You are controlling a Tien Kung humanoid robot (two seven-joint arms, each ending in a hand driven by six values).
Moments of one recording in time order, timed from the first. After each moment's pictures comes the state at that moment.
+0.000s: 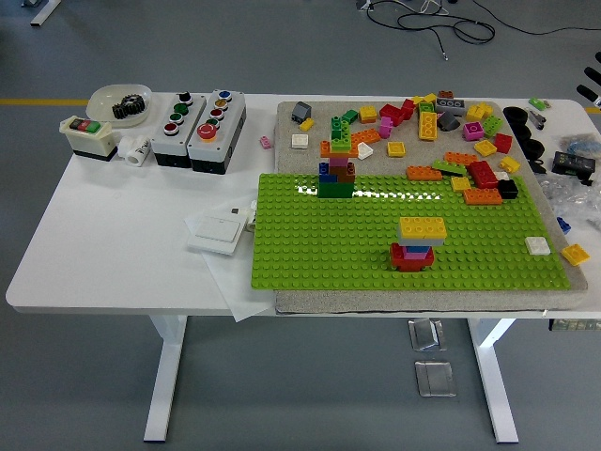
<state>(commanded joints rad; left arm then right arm) -0.13 0.01 -0.75 -0.18 1.01 -0.04 0.25 0.60 -0.67 1.07 1.14 -0.11 -0.05 0.07</state>
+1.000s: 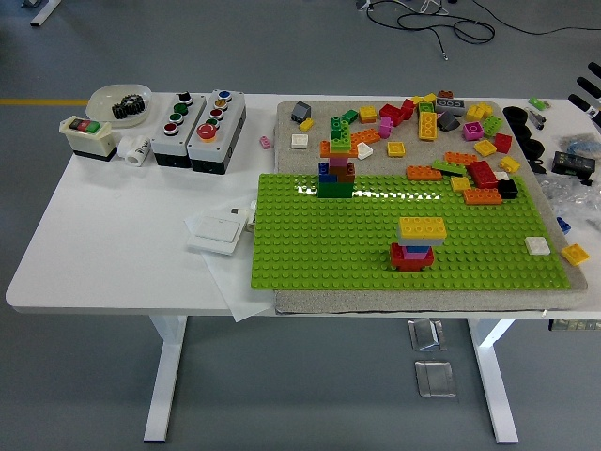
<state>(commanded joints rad) -0.13 0.02 -0.77 -0.18 1.04 -0.04 0.26 0.58 -0.66 1.09 1.14 -0.05 0.00 0.03</state>
